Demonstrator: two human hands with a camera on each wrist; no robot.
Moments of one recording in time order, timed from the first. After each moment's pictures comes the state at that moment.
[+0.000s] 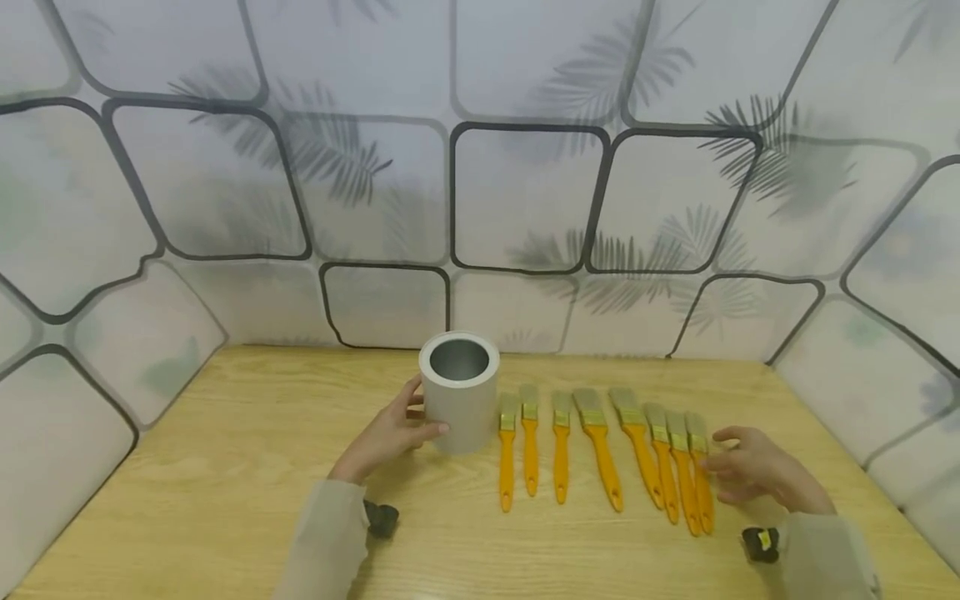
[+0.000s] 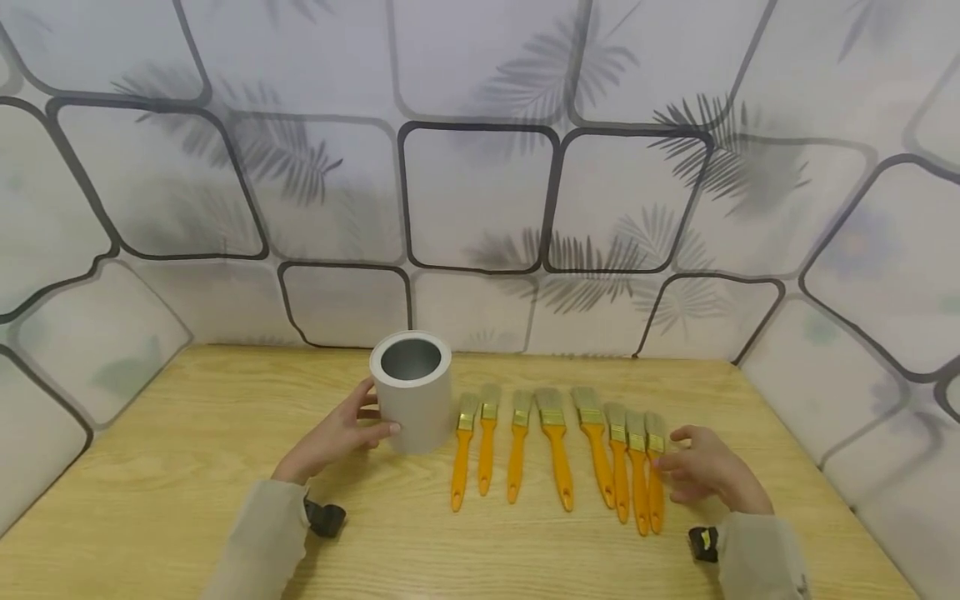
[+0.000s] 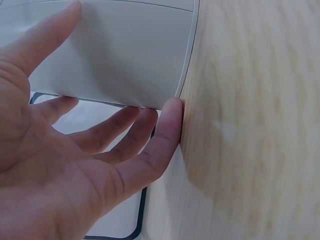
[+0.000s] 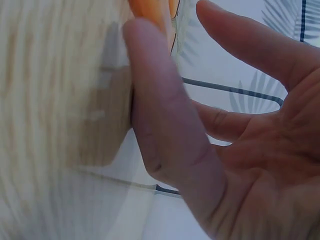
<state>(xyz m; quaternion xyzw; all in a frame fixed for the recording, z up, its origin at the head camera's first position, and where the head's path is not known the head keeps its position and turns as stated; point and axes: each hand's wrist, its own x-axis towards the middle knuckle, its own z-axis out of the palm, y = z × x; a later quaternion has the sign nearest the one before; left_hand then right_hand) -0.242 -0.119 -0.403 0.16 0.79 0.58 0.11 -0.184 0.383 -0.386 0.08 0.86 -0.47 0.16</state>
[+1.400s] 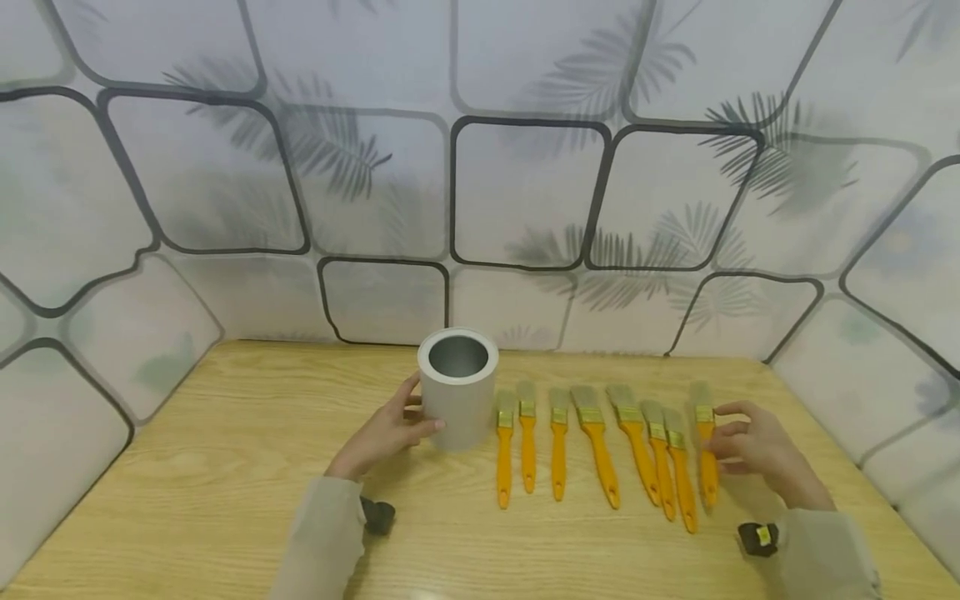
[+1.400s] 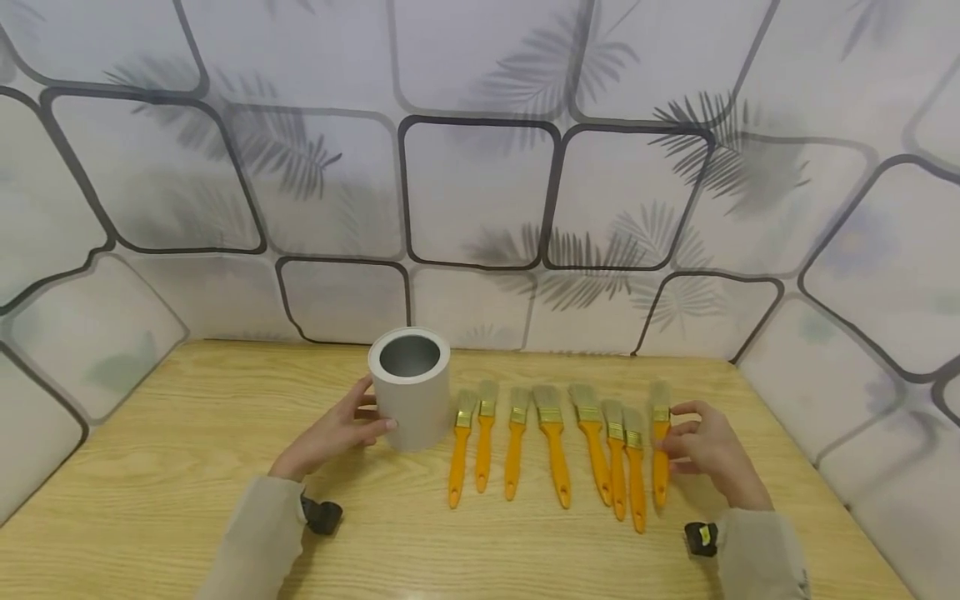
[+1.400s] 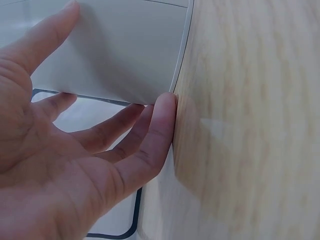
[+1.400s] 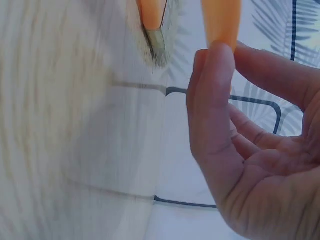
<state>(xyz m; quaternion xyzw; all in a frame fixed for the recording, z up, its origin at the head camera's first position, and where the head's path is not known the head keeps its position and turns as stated) -0.241 -0.120 -0.405 0.16 0.79 0.58 0.12 -0.189 0.387 -0.379 0.05 0.86 -0.50 0.05</state>
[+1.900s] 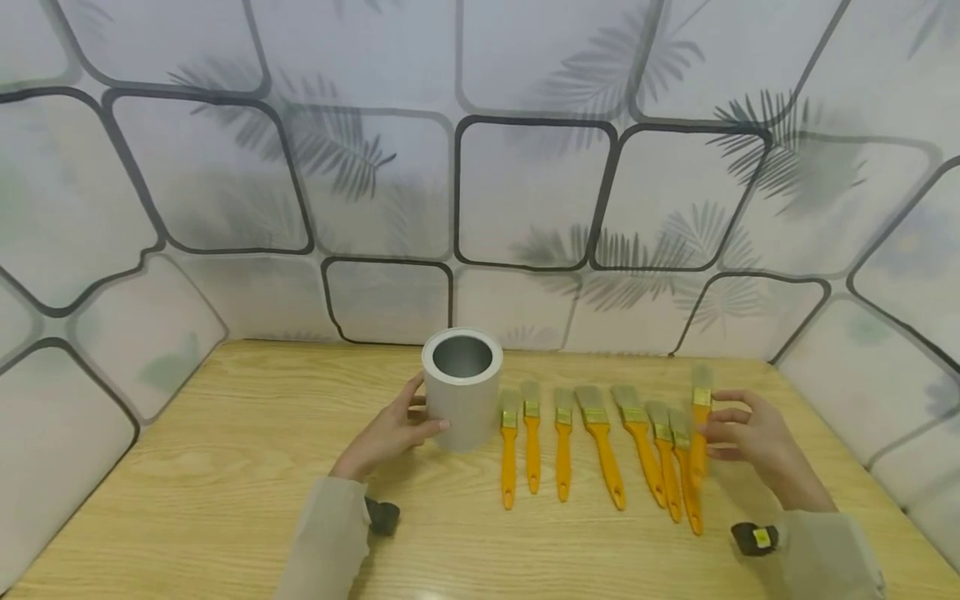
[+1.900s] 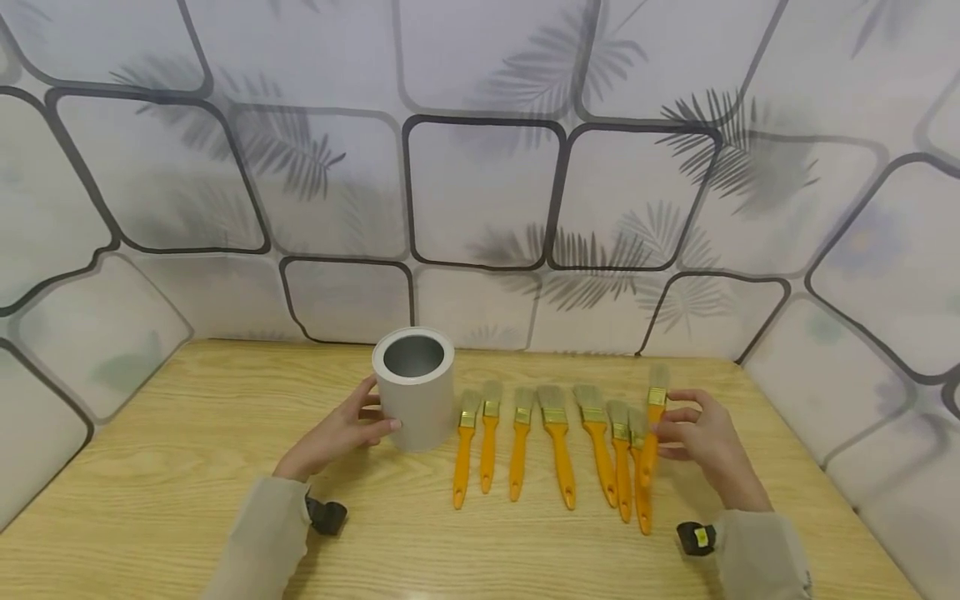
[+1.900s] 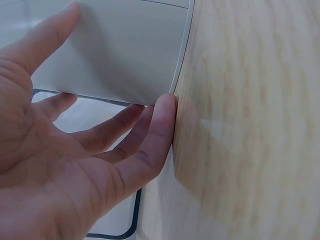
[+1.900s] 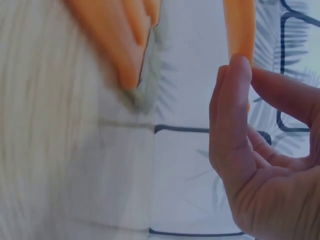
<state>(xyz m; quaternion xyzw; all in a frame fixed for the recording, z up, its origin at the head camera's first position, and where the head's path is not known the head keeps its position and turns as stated) -0.243 -0.120 -0.406 0.15 0.78 0.59 0.12 -0.192 0.370 -0.377 0.04 0.83 -0.56 0.00</state>
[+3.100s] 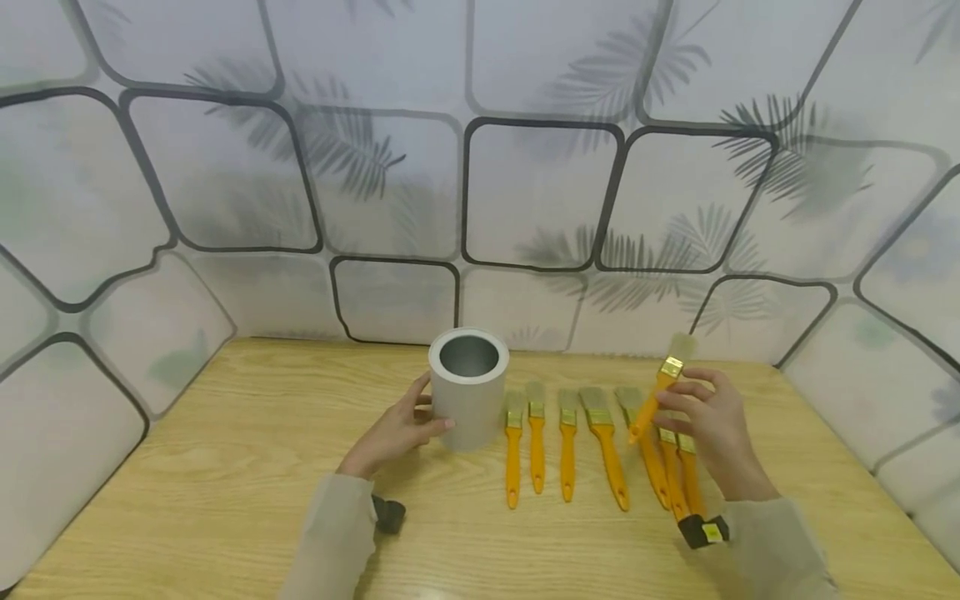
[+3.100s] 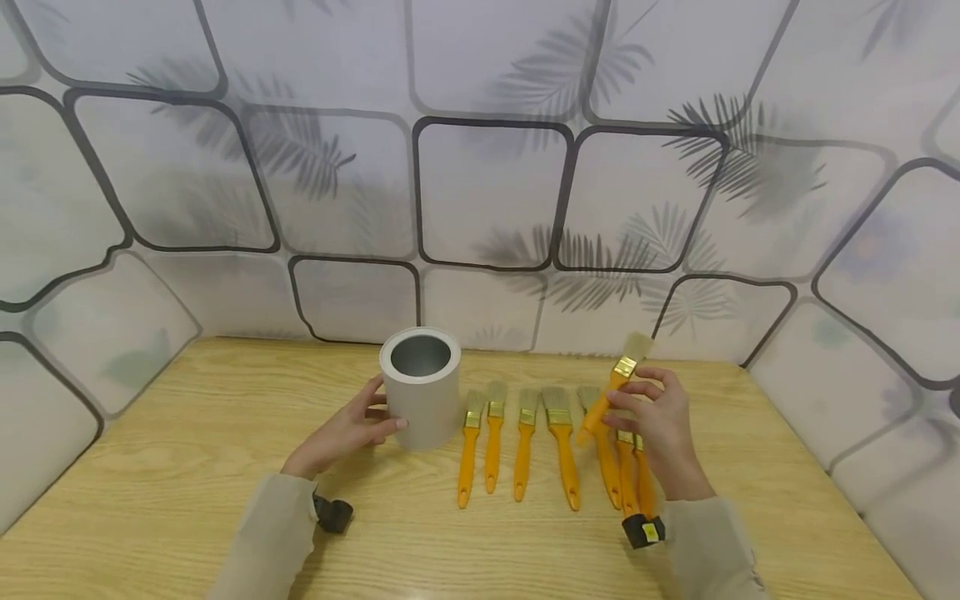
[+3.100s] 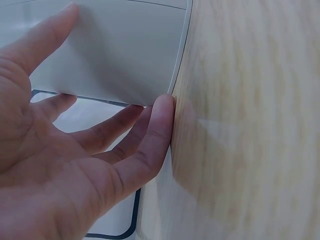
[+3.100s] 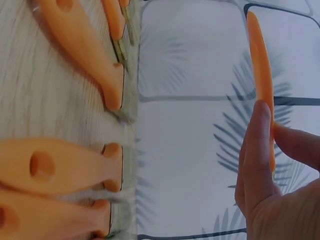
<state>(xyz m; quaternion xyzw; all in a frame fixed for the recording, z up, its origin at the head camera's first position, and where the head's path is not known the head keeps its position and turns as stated) -0.239 -0.119 -0.405 0.15 0.79 0.58 0.12 -0.199 0.290 -0.354 0.06 0.67 -0.73 -0.08</state>
